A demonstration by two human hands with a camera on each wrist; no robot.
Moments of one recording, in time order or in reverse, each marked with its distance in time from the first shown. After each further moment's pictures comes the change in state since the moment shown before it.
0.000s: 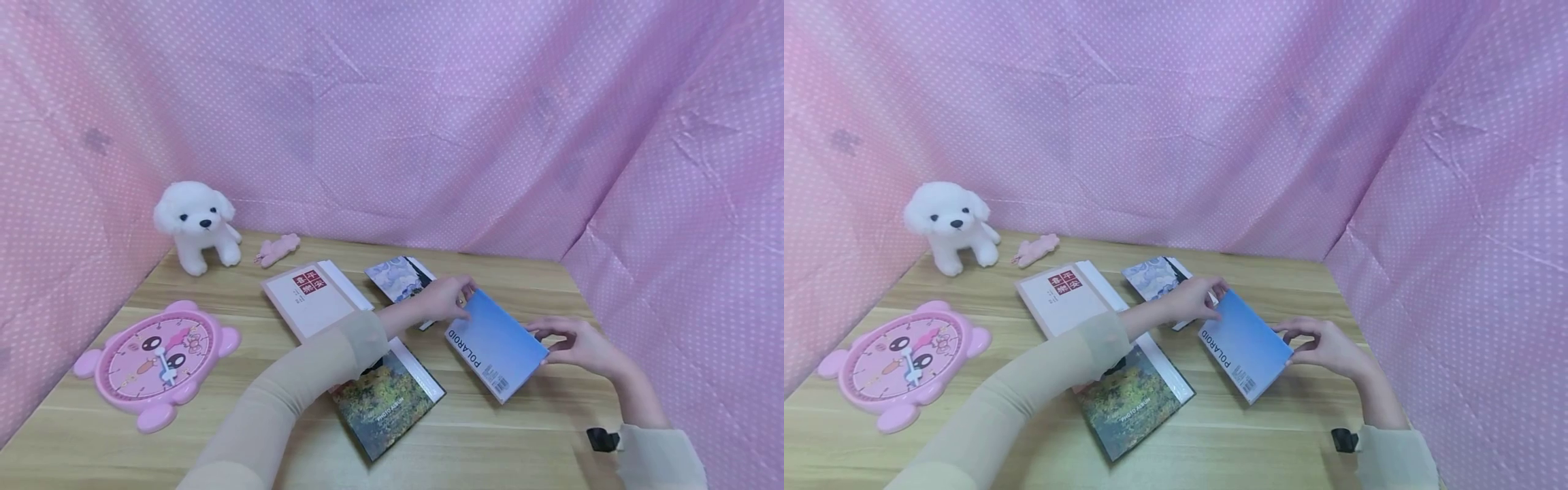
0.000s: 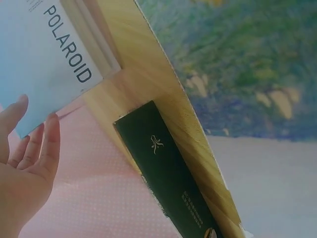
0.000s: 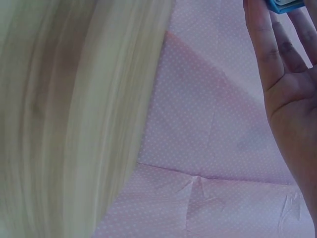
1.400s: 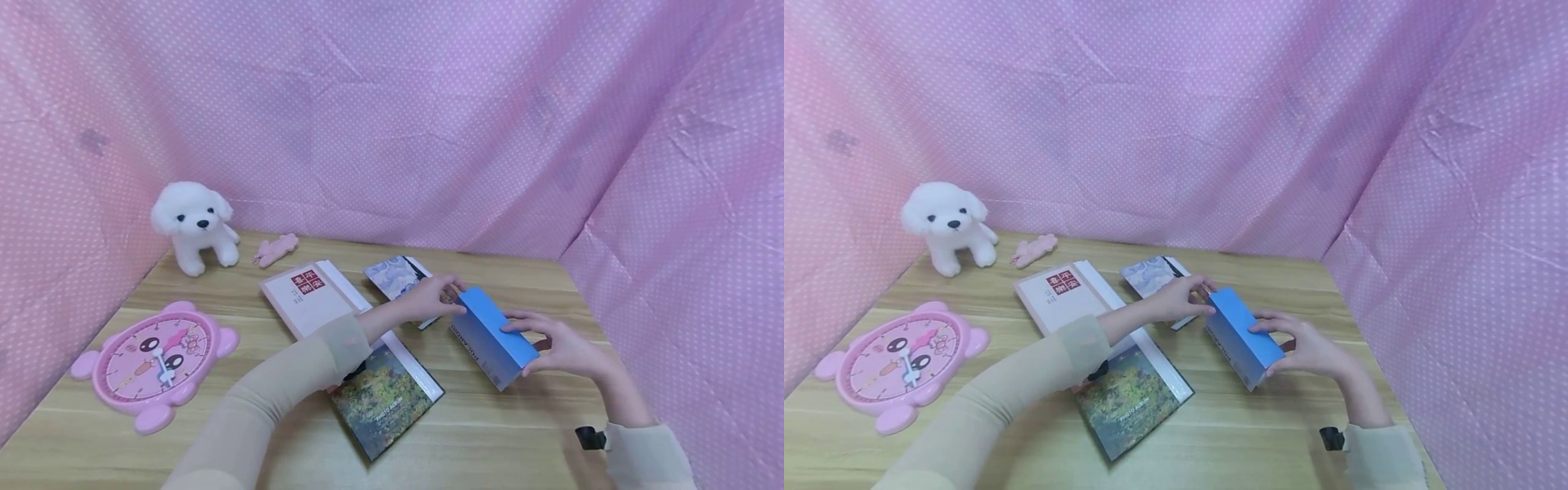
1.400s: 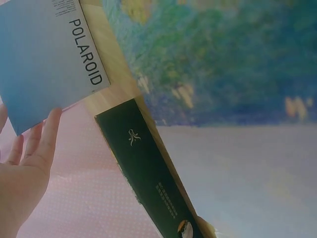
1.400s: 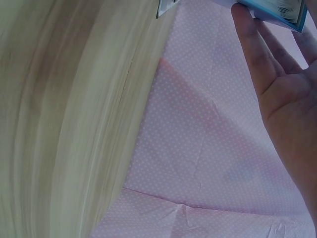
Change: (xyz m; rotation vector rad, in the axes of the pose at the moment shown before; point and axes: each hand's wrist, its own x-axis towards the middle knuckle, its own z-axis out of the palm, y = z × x) left_hand -0.021 -0.013 -0.012 -0.157 0.003 0.018; right_hand 0.017 -0.014 0.018 -0.080 -0.090 -0.024
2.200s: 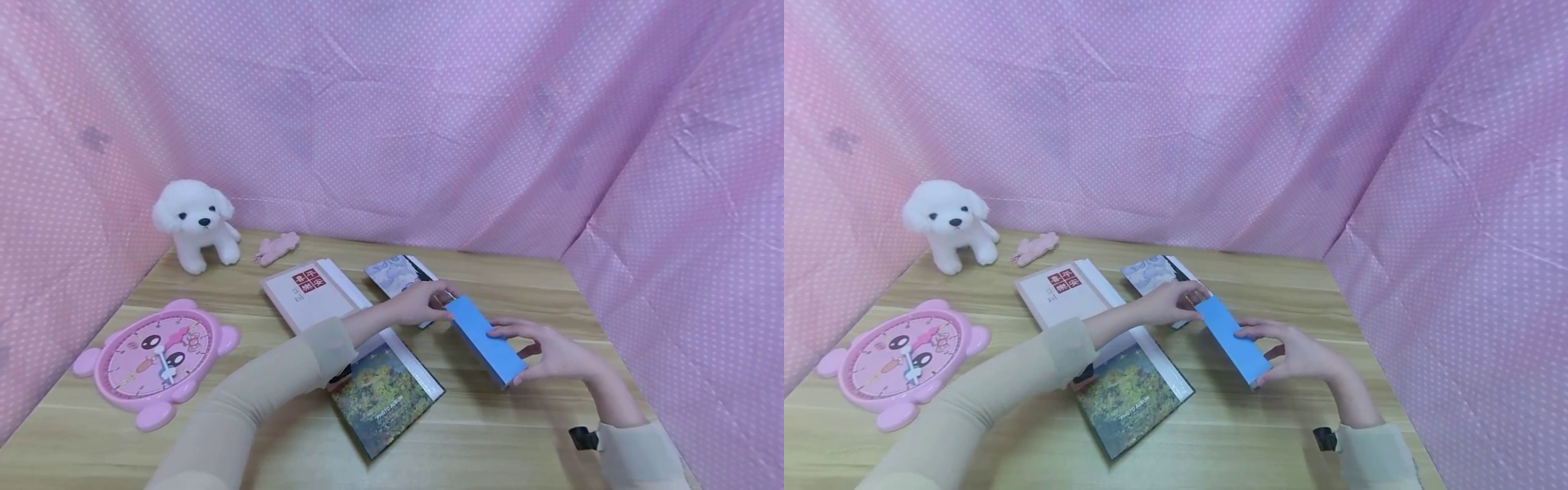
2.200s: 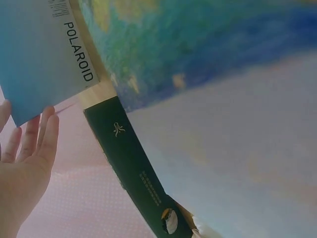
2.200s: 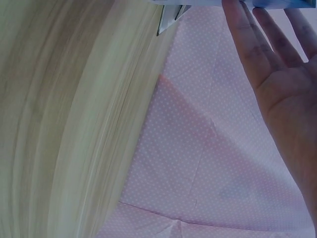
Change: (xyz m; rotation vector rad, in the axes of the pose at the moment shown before) left_hand -0.017 -0.008 -0.007 0.027 -0.060 0.034; right_hand 0.010 -0.006 0.014 0.024 -0.101 -0.055
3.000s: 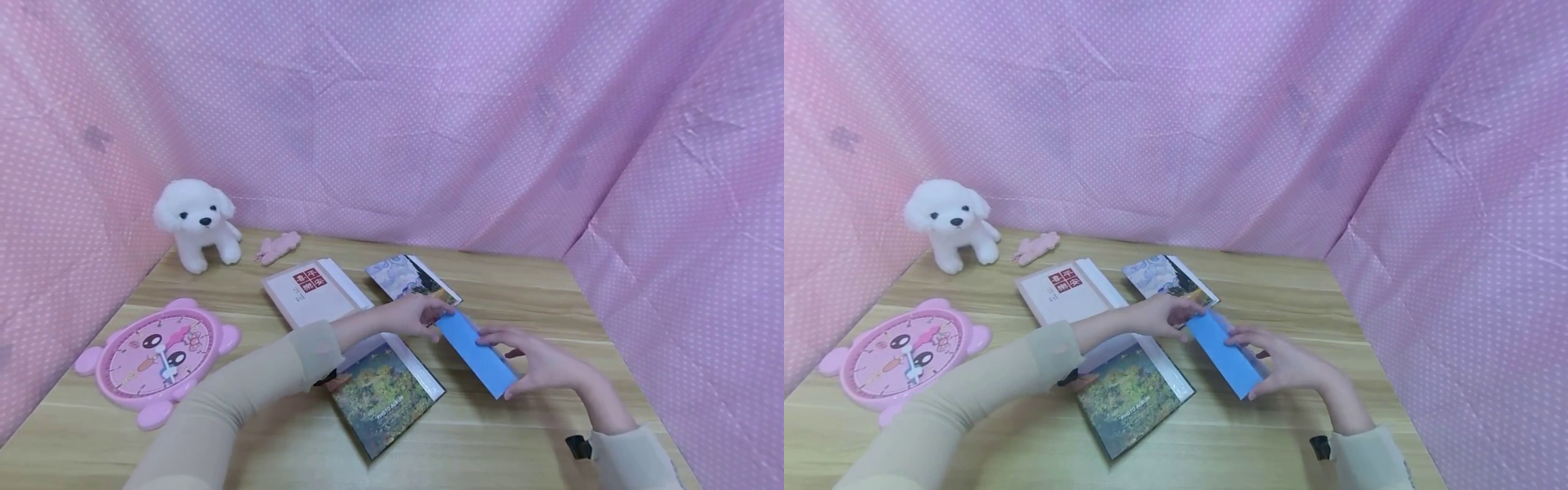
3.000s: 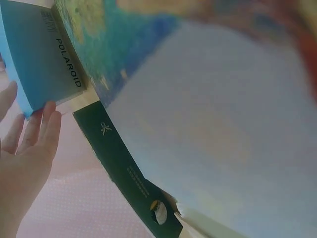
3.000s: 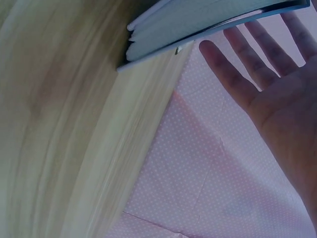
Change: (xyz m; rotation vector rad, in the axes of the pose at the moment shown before) left_hand -0.022 -0.004 -0.003 0.072 -0.164 0.008; right_hand 0.006 0.004 0.021 -0.169 -0.031 -0.004
